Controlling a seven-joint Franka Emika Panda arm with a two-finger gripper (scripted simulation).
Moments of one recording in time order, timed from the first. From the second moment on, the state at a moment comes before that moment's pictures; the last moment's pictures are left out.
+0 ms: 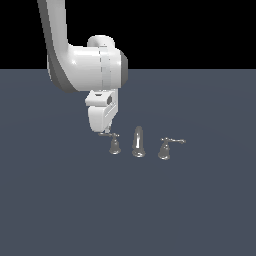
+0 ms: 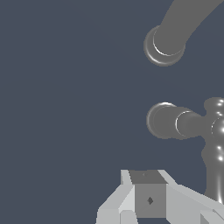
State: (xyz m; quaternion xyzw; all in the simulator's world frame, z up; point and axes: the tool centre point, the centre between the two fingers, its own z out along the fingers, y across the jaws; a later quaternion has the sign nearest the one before) arm 0.037 0.077 0.077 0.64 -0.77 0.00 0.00
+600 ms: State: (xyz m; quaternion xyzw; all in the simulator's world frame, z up) arm 0.016 0.090 0.077 0.64 -0.77 0.00 0.00
